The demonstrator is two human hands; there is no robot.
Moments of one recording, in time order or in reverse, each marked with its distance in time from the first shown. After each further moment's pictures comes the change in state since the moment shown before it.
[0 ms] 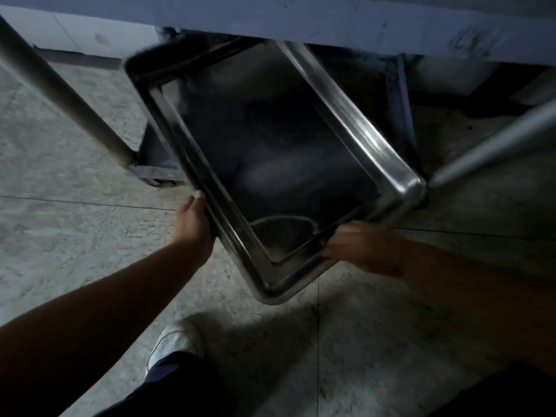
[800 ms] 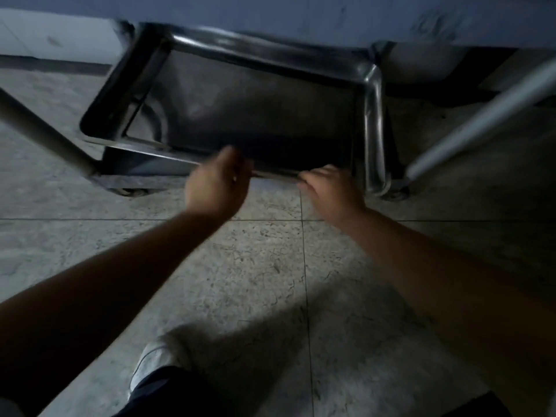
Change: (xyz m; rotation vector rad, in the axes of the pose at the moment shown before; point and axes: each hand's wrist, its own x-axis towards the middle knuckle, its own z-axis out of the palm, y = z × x) left_hand 0.014 0.021 0.079 1.201 -0.176 0.998; right_hand 0.062 0.045 0.006 0.082 0.296 0.763
